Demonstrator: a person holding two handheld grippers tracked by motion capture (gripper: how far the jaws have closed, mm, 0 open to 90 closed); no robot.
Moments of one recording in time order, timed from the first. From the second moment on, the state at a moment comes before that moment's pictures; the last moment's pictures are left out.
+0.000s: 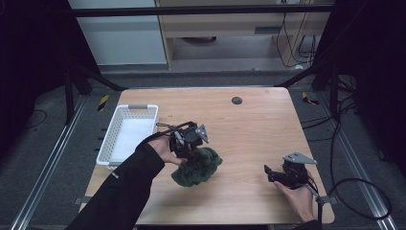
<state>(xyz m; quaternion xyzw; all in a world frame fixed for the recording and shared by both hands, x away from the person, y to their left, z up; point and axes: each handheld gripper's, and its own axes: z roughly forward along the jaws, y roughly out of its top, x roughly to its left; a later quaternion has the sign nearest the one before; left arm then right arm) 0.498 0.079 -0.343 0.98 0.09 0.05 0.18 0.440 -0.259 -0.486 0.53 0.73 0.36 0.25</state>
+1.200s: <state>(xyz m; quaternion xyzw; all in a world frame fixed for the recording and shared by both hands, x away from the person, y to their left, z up) 0.500 0.051 -0.409 0.98 0.06 0.01 0.17 0.440 -0.257 -0.487 0.53 0.73 0.36 0.25</state>
